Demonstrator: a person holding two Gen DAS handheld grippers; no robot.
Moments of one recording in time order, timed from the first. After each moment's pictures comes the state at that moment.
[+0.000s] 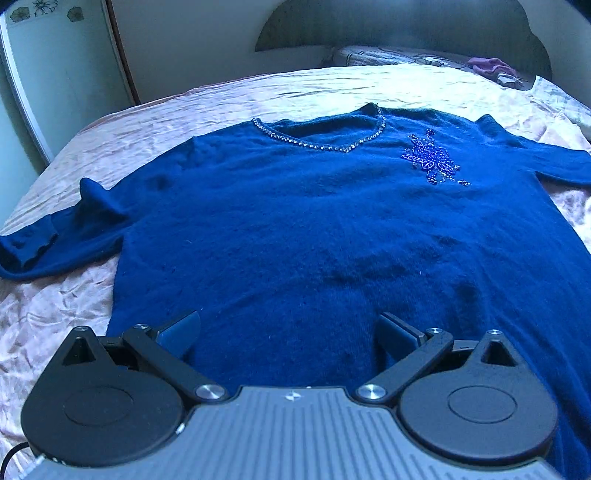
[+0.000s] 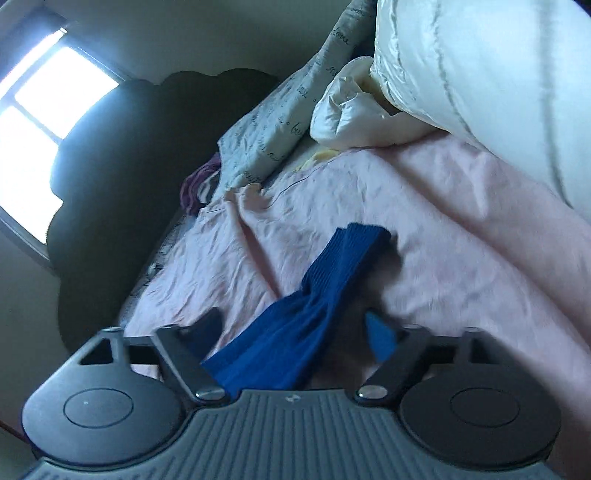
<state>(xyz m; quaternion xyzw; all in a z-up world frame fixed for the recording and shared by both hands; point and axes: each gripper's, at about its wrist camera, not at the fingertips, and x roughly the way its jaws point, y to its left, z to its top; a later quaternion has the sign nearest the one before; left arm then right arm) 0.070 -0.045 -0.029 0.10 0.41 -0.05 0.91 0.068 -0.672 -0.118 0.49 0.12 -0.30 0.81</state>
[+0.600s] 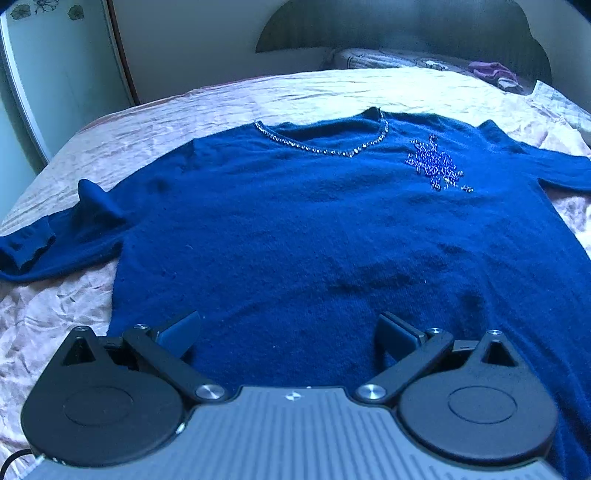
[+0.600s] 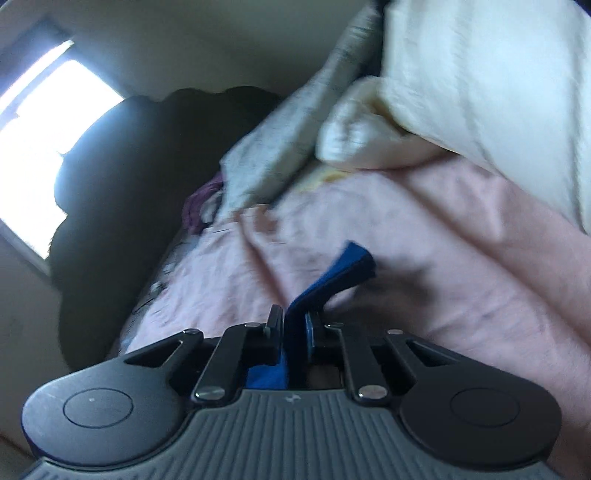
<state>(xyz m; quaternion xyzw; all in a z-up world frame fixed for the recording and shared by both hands) 0.075 -0.041 -0.028 0.09 0.40 -0.05 0.91 0.073 -0.665 -0.103 0.47 0.09 -0.30 0.82</state>
